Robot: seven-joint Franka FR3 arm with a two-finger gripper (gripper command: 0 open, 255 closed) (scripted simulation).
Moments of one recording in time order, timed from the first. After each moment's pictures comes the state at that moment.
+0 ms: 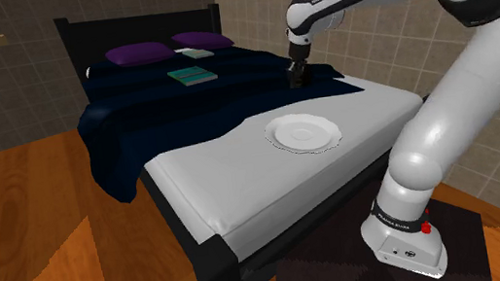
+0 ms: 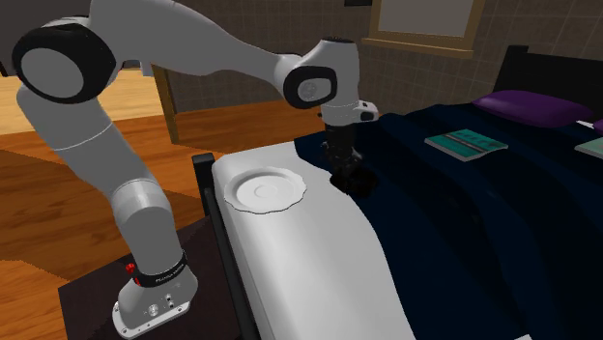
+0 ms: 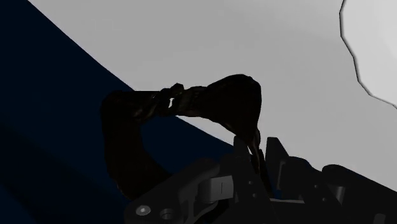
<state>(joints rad) -0.11 -0.26 -0.40 -2.20 -0.08 2.07 -0.46</state>
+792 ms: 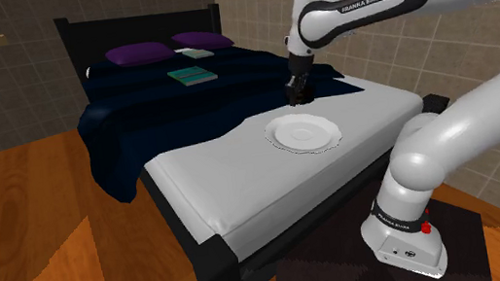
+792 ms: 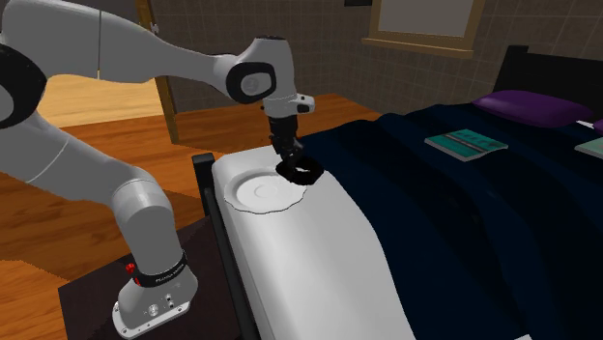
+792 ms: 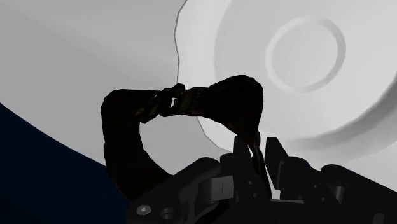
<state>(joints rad) -0.08 -0.62 -0.19 -2.52 -0.12 2.02 -0.18</state>
